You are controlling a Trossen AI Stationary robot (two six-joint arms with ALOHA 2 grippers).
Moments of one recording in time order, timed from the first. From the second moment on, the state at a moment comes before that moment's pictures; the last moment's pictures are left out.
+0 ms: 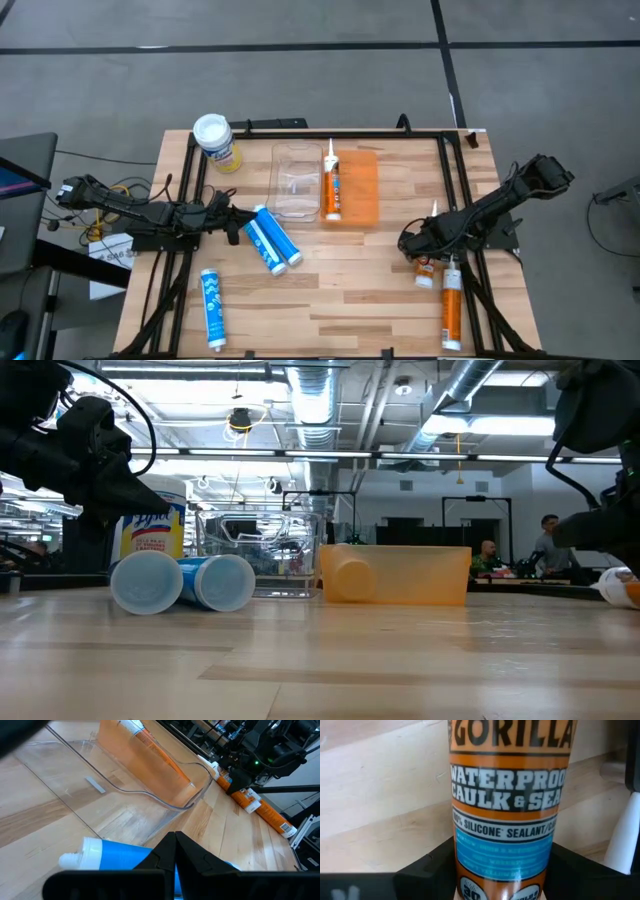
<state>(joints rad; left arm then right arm) -0.20 0.43 0.00 0.13 -0.46 -0.73 0.41 1.33 0.54 -0.84 -0.13 2.20</state>
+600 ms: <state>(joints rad) -0.20 0.43 0.00 0.13 -0.46 -0.73 0.41 1.33 0.59 -0.85 -0.04 2.21</state>
